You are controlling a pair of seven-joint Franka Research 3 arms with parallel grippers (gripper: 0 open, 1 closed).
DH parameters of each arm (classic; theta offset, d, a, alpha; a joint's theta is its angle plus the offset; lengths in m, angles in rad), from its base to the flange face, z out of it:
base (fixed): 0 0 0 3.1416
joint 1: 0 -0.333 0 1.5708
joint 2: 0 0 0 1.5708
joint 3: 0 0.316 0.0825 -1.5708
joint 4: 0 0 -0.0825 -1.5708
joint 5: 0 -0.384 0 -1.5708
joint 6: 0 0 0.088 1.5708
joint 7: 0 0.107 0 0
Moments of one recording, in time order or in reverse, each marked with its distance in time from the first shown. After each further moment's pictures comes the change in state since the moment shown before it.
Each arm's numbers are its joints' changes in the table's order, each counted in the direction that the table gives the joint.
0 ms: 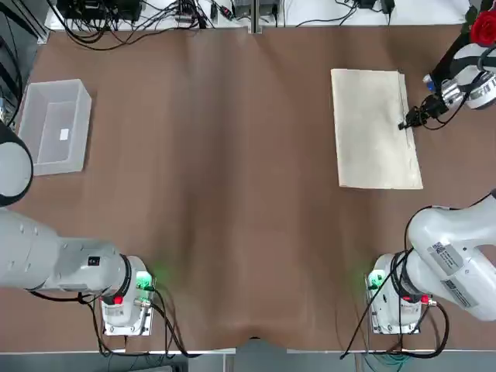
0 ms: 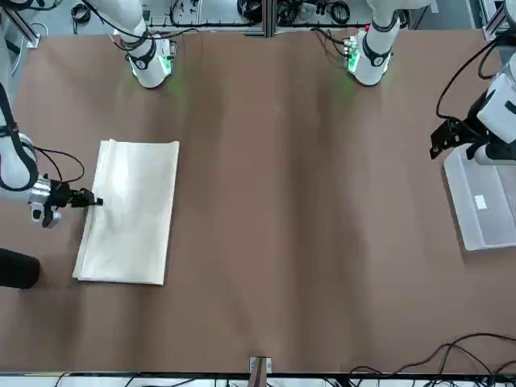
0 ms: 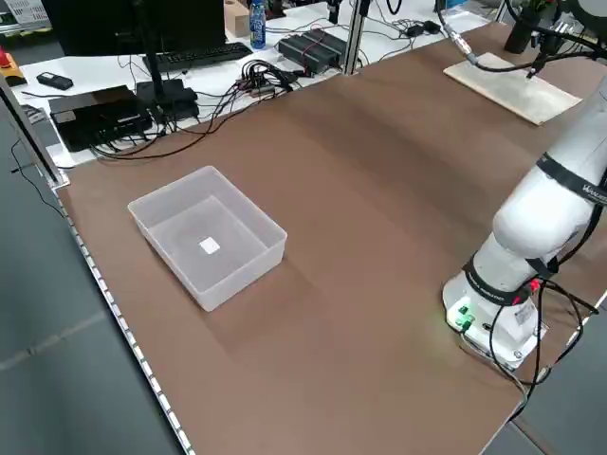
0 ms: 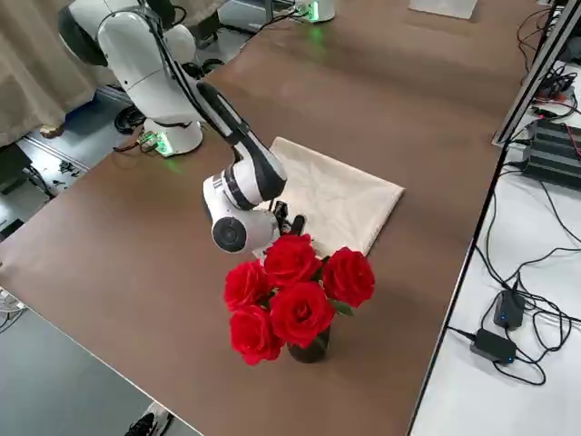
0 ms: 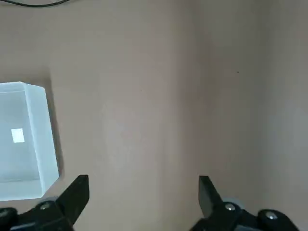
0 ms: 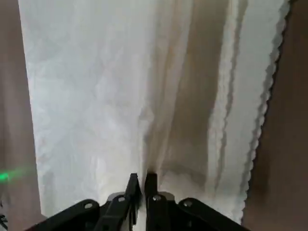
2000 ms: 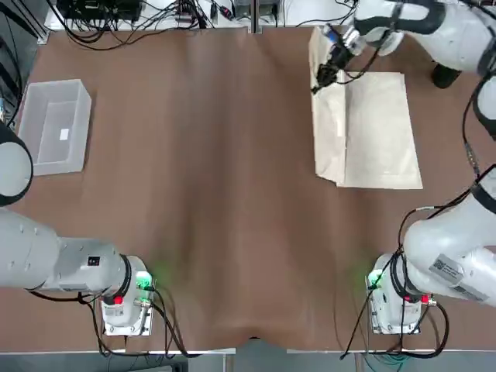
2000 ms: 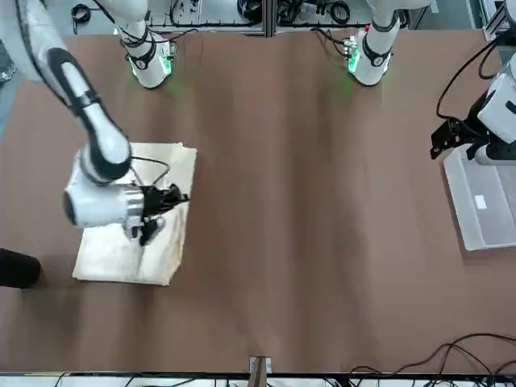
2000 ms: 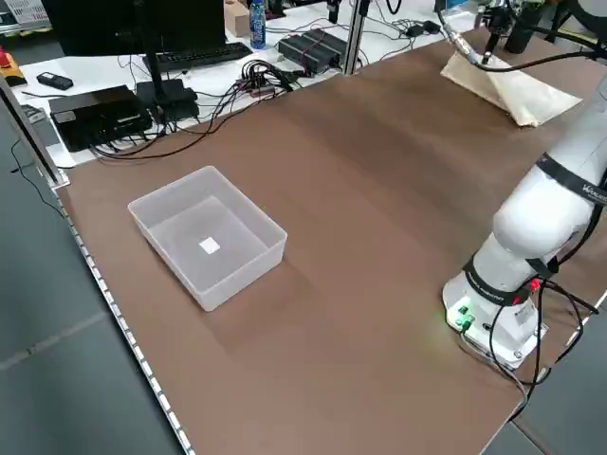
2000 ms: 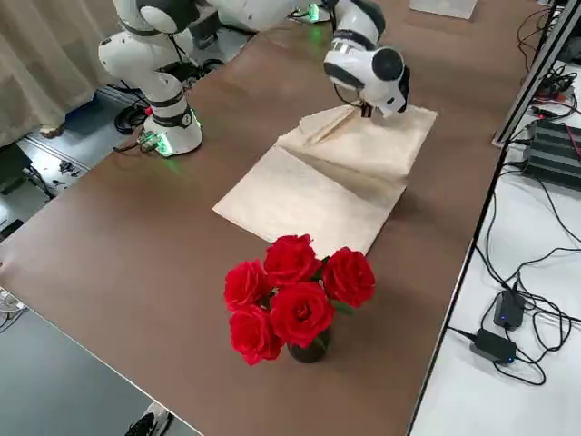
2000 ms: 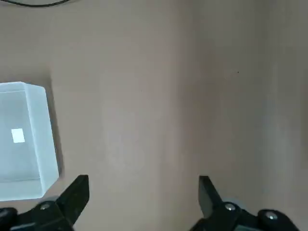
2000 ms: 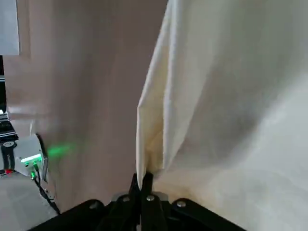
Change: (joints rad) left arm -0.001 0.001 0.001 0.000 0.000 0.000 0.000; right arm -0.489 -0.084 0.387 -0.072 -0.001 0.104 0.537
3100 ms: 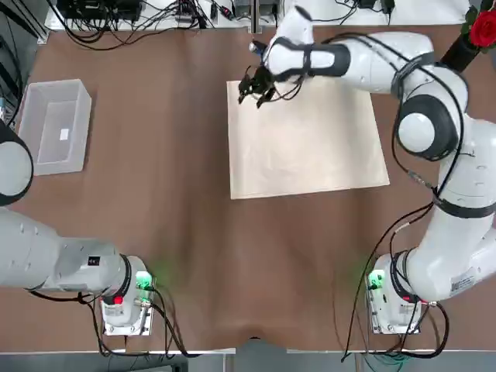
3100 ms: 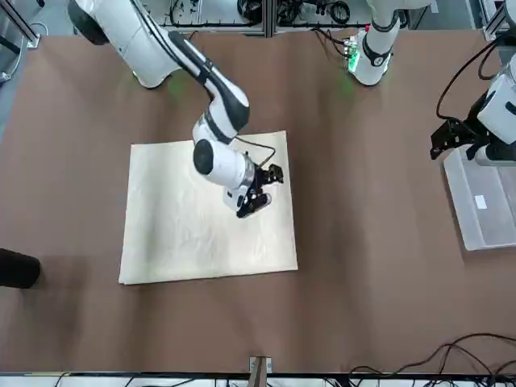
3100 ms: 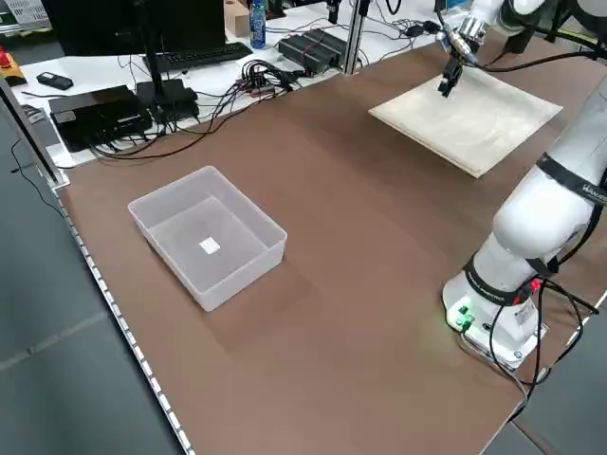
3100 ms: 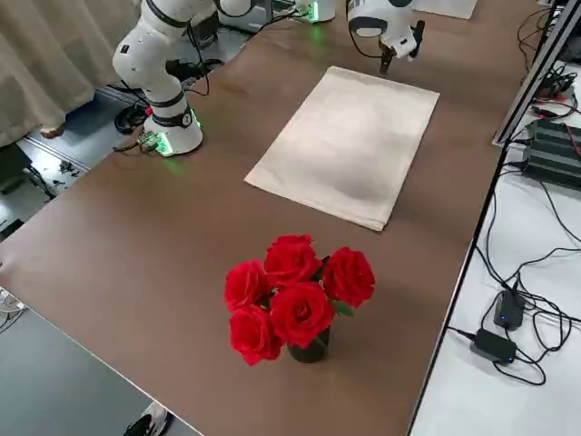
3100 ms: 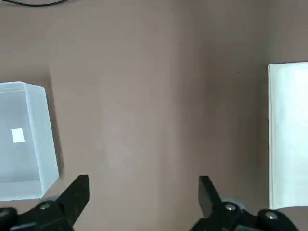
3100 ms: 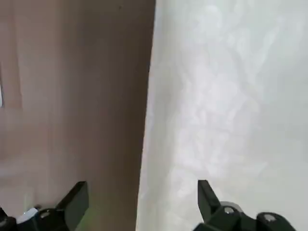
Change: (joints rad) left arm 0.000 0.002 0.000 -0.001 0.000 0.000 0.000; right arm -0.666 0.102 -0.298 -0.263 0.003 0.242 0.491
